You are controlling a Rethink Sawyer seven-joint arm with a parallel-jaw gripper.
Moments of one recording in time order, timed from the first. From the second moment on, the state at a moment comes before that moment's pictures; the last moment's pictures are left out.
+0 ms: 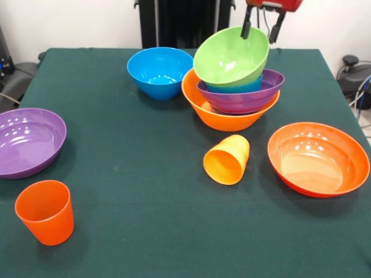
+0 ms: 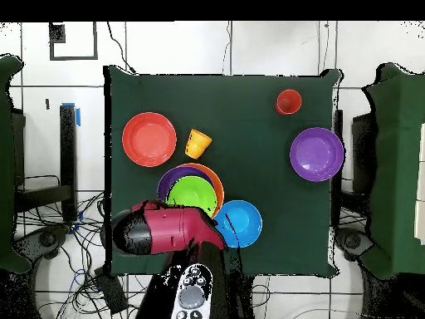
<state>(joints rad) 0.08 -0.82 -0.12 1.93 -0.10 0.43 1.98</state>
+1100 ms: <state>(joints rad) 0.03 -0.96 -0.08 1.86 -0.07 0.64 1.98</state>
